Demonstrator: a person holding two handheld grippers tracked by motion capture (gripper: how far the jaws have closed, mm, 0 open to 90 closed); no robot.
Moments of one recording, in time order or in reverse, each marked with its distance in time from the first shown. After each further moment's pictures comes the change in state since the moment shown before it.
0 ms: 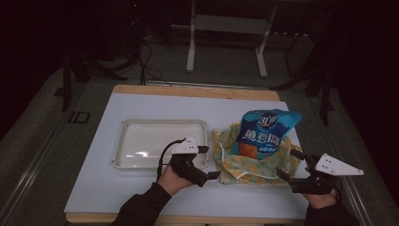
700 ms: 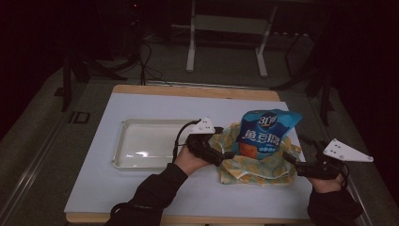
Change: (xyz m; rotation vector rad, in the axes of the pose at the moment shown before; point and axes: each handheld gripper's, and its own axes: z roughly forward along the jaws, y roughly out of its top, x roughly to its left) left arm 0.022 0.054 0.036 -0.060 0.020 0.059; right arm -0.027 0.028 0.000 -0.057 -0.081 -0.013
